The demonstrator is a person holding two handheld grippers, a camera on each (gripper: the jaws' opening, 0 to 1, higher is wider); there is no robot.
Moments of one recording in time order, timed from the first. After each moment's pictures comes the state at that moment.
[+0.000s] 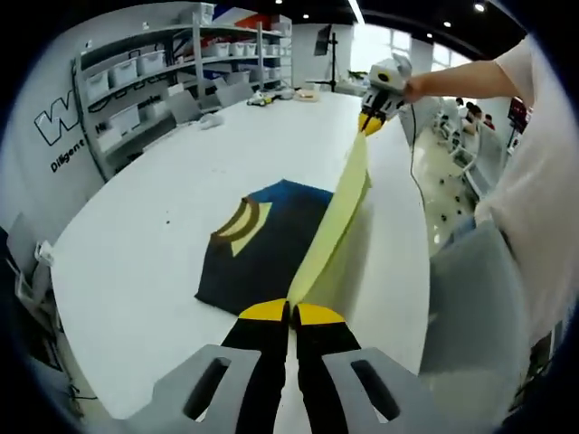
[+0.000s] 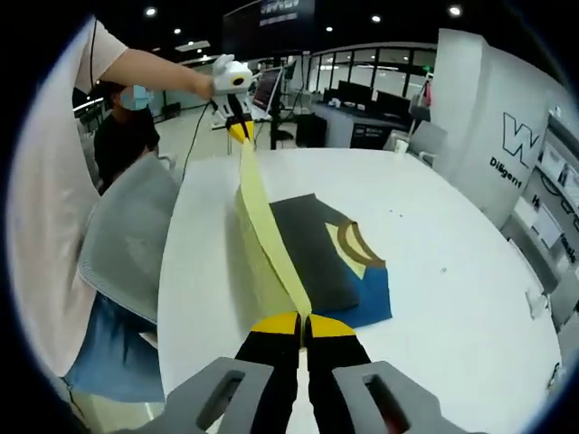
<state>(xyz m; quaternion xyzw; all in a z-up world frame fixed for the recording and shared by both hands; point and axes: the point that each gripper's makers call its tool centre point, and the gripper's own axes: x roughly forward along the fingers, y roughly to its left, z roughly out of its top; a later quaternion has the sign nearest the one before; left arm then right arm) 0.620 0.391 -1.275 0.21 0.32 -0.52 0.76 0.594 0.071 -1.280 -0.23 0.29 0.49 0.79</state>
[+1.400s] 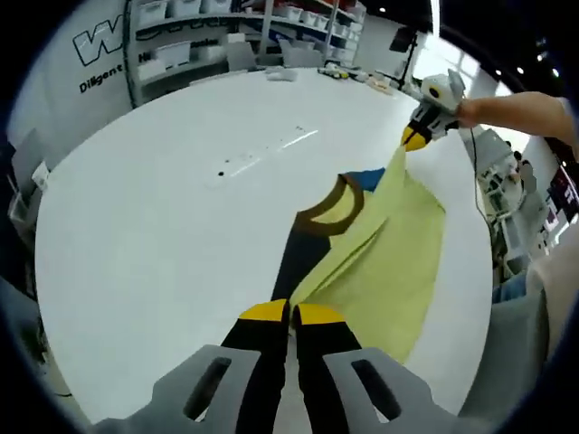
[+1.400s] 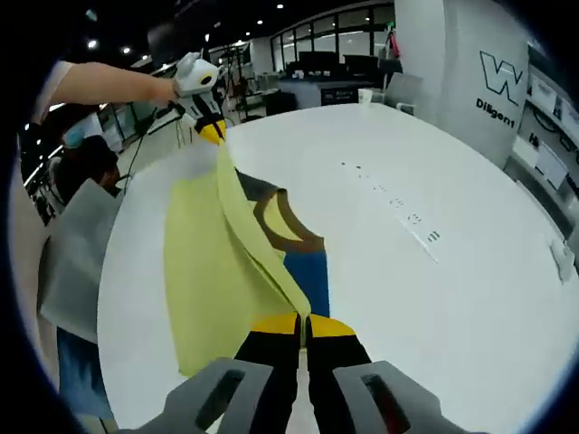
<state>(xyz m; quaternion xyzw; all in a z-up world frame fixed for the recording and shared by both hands) 0.774 0.385 -1.378 0.12 0.44 -0.42 0.78 0.746 0.066 -1.384 -0.17 0.38 0.45 0.79</state>
